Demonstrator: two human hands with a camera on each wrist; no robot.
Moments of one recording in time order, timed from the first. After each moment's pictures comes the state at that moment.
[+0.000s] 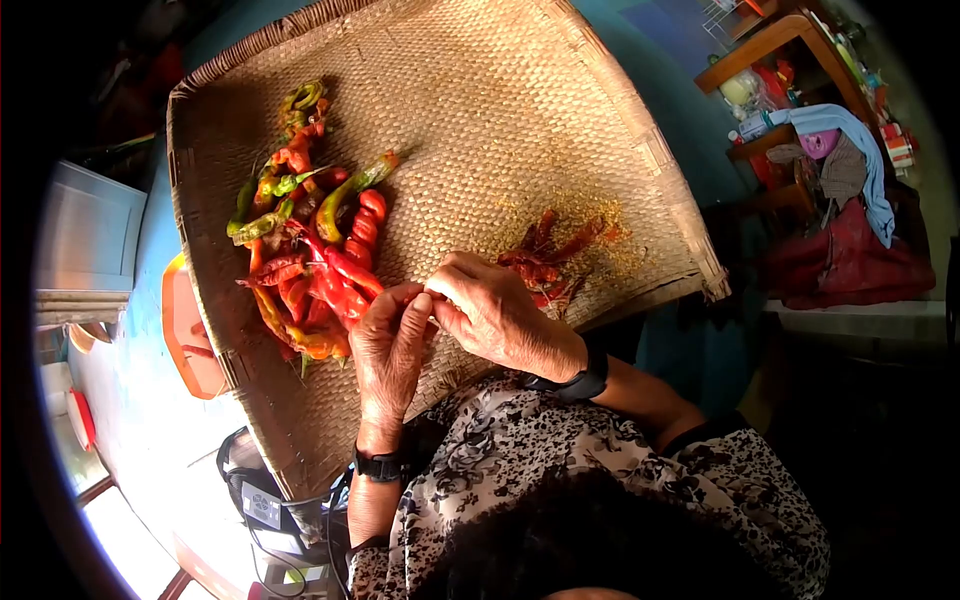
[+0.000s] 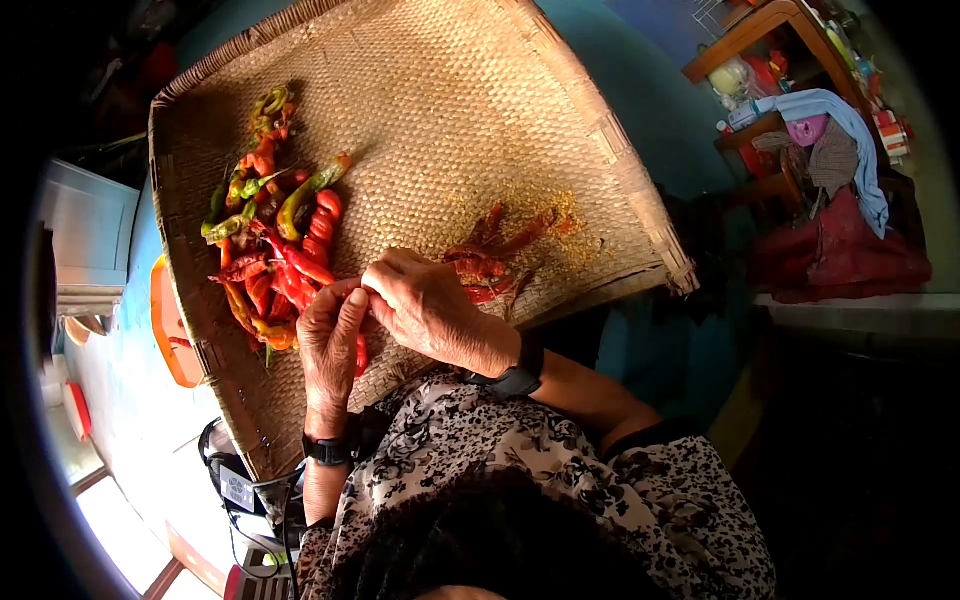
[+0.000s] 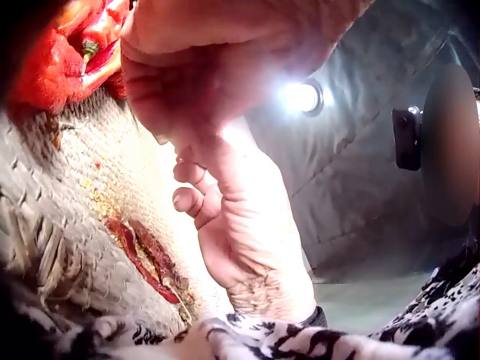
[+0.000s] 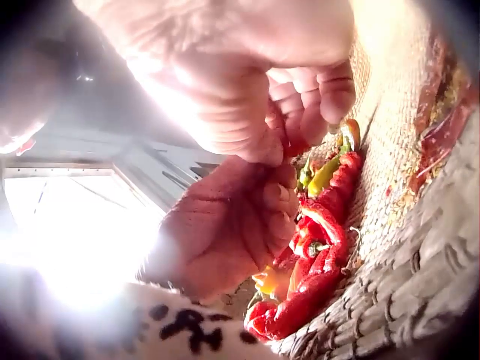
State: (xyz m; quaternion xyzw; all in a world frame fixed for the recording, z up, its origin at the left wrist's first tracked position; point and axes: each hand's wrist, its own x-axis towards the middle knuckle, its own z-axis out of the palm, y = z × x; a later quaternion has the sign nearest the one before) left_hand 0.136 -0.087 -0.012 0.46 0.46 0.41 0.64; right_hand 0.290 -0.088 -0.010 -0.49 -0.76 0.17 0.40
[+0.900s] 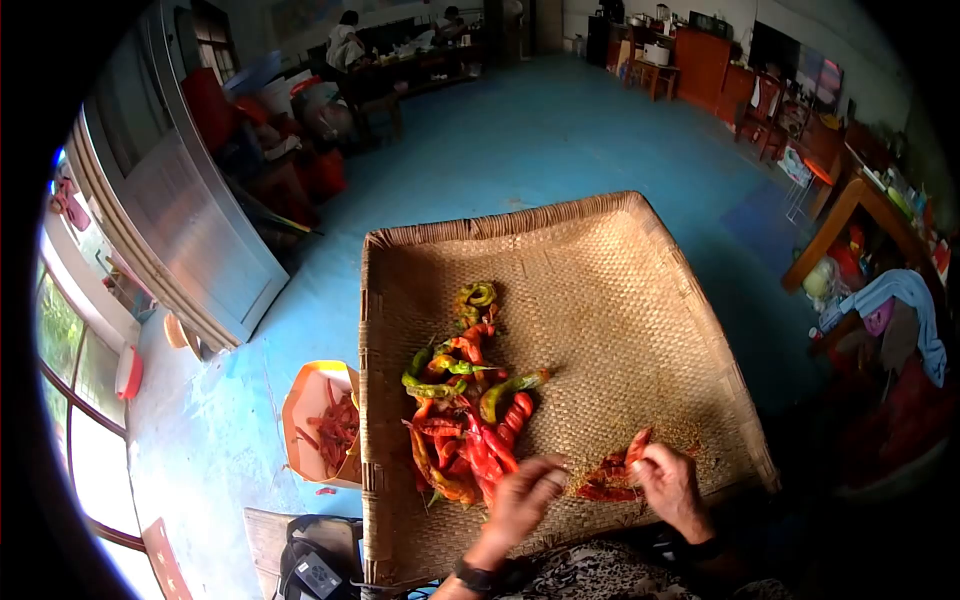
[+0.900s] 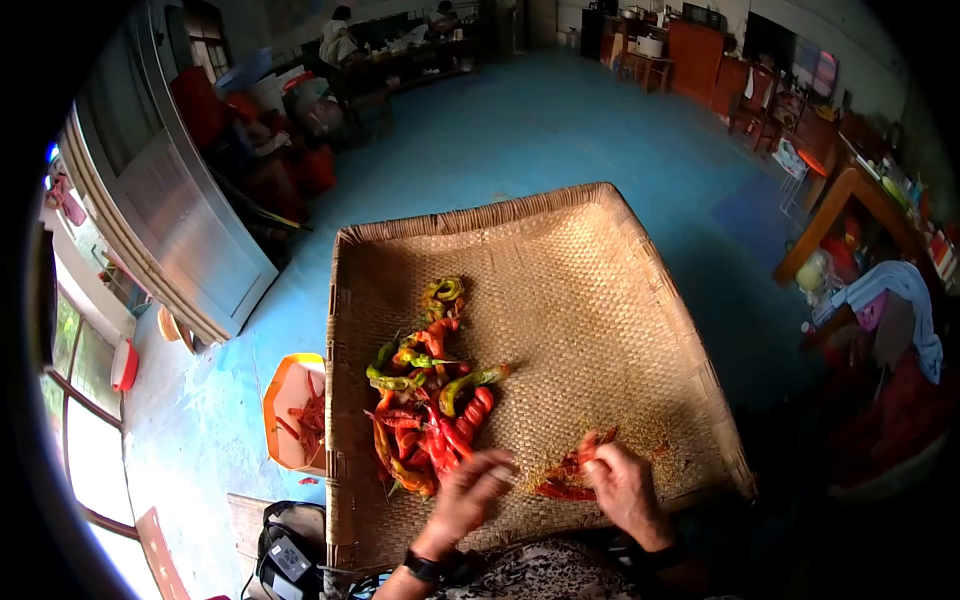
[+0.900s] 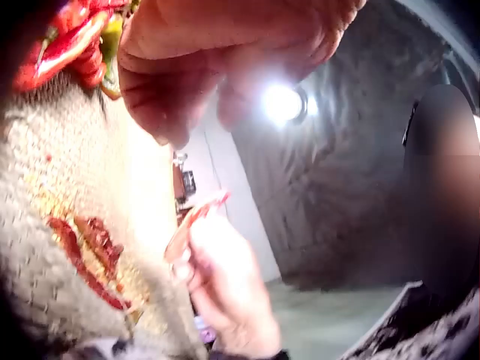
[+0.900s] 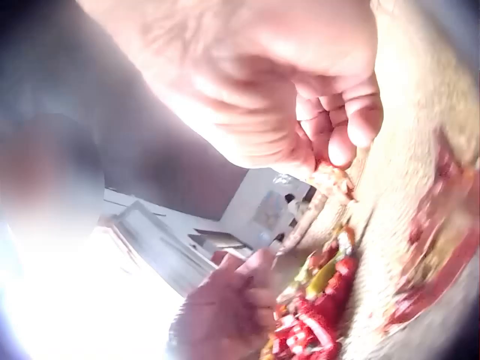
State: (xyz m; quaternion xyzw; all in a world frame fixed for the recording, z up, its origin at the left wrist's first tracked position) left_hand 0.134 -0.079 0.005 0.49 0.41 0.44 0.63; right_hand 0.362 -0.108 0.015 -0.60 -0.63 0.30 0.38
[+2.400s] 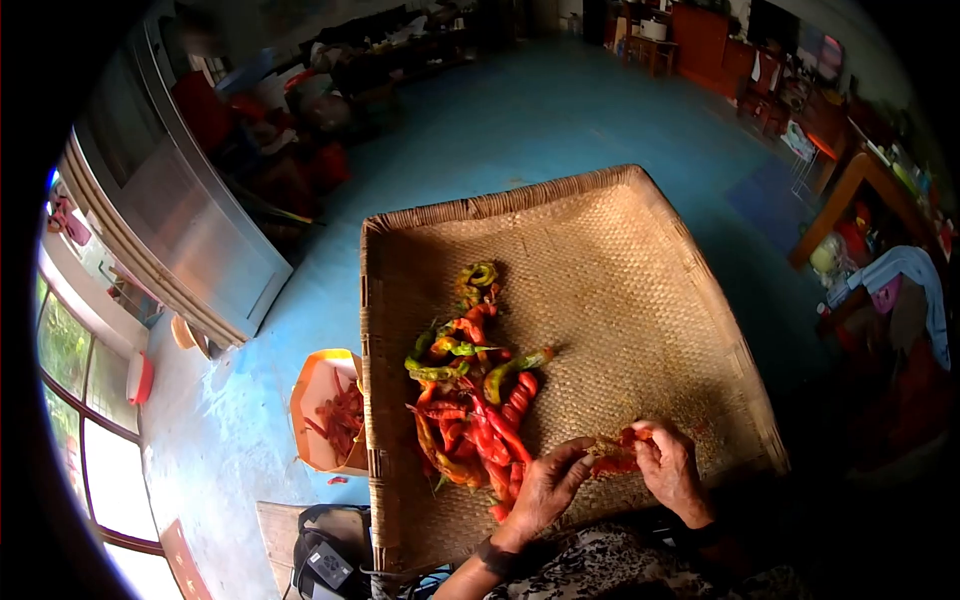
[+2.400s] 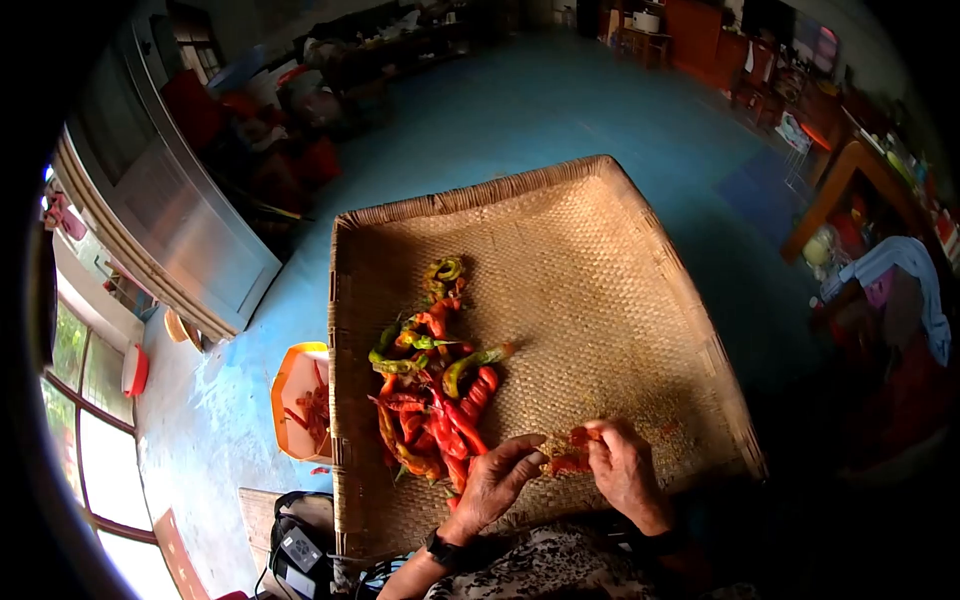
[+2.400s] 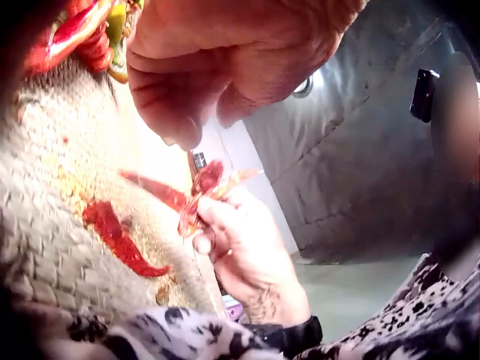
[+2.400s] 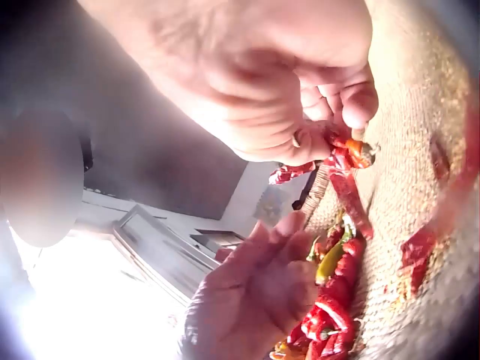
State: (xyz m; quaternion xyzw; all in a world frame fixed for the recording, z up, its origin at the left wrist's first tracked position) left_hand 0.153 -0.080 0.001 0.56 0.41 0.33 0.64; right_hand 0.349 -0.109 0.017 -0.63 -0.62 0.25 0.39
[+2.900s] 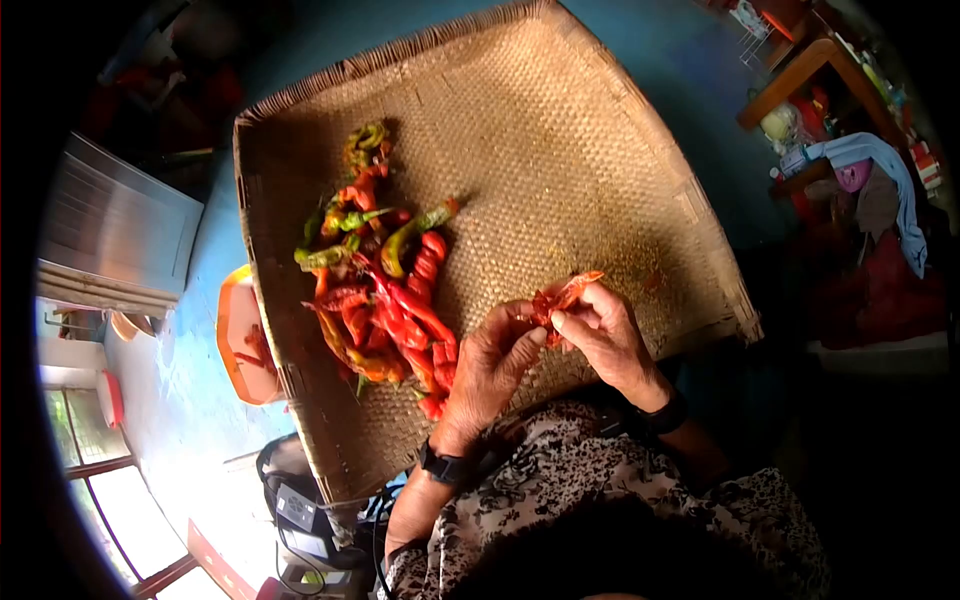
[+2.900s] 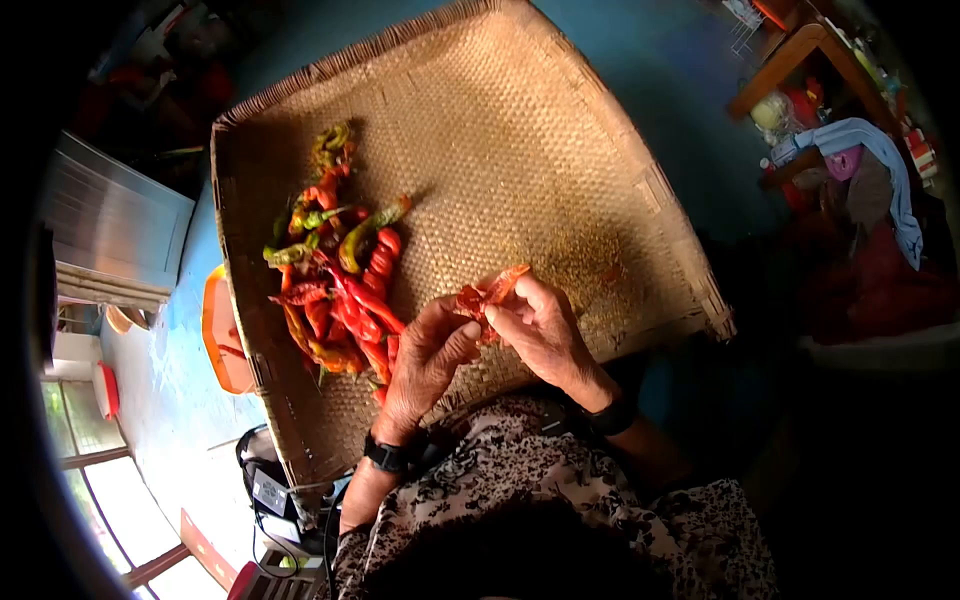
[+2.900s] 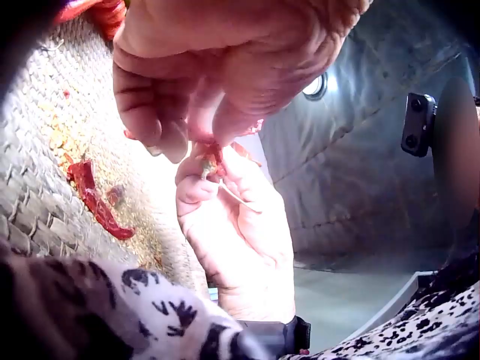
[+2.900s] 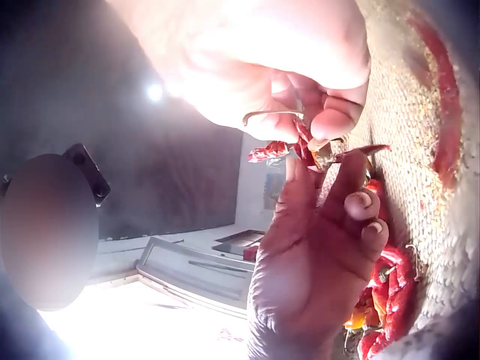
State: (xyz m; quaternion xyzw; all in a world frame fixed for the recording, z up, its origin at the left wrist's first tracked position) left_hand 0.172 -0.082 -0.002 0.50 0.37 0.34 0.71; right_hand 0.338 -0.109 0.011 -0.49 -0.45 0.54 0.51
